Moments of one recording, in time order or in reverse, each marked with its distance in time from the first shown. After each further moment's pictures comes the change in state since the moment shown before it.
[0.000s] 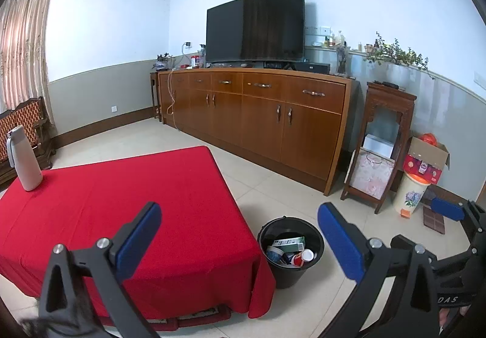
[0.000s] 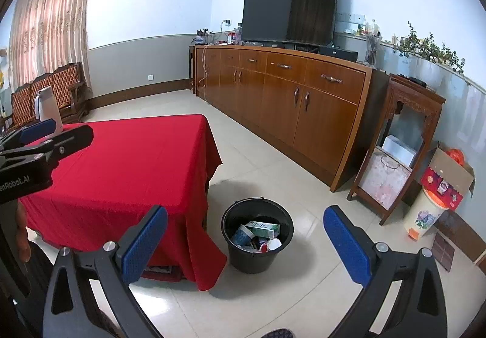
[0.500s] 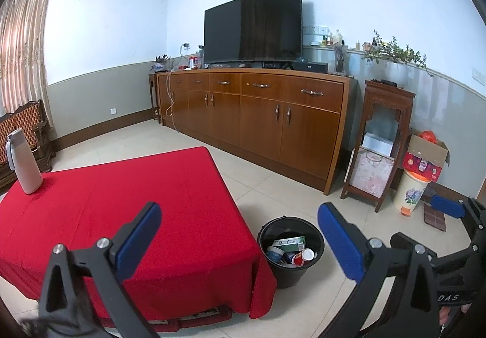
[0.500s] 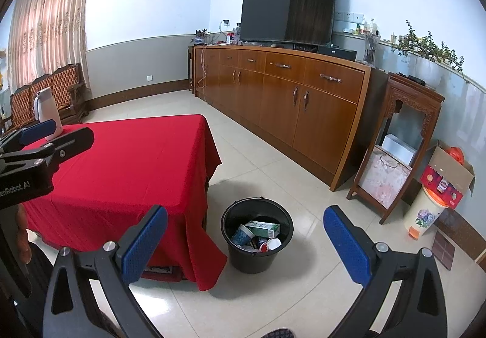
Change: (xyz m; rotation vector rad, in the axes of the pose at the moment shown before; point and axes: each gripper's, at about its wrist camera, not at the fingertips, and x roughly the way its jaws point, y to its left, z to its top) left arm -0.003 -0.003 0.001 0.010 0.002 0.001; right arm 0.001 -0.004 -0.001 0.003 -0.002 -0.003
